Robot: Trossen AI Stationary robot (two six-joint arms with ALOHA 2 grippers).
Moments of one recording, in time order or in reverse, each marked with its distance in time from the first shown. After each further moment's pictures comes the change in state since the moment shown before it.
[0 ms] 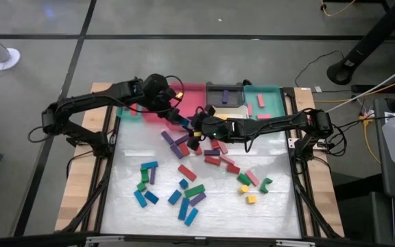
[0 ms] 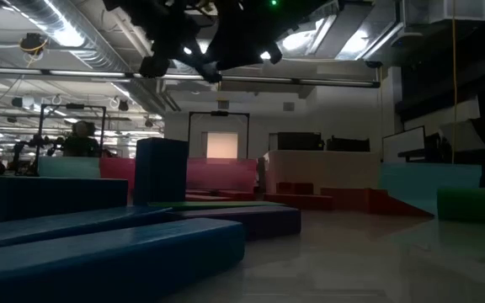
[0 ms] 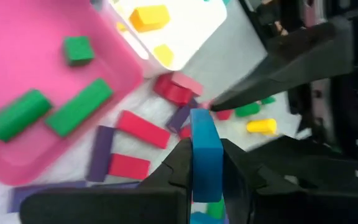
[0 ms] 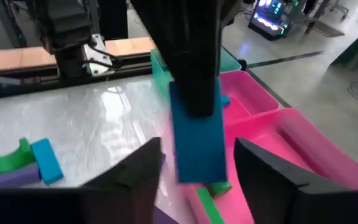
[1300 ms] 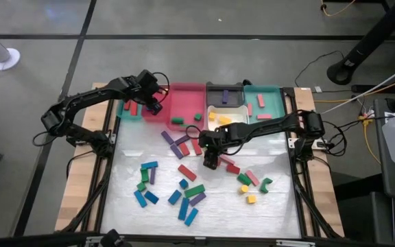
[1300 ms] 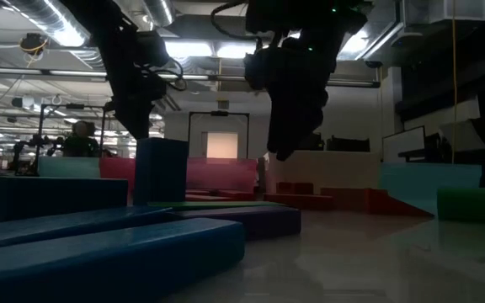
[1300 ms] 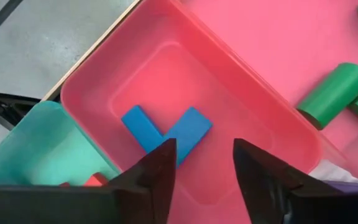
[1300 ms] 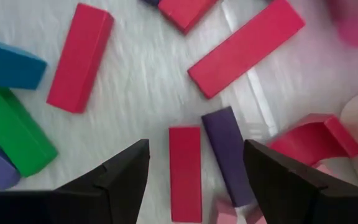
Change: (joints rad) left arm 0.327 0.018 -0.229 -0.063 -0.474 0.635; right arm 0.001 0.095 -0.001 -0.622 -0.472 0.255
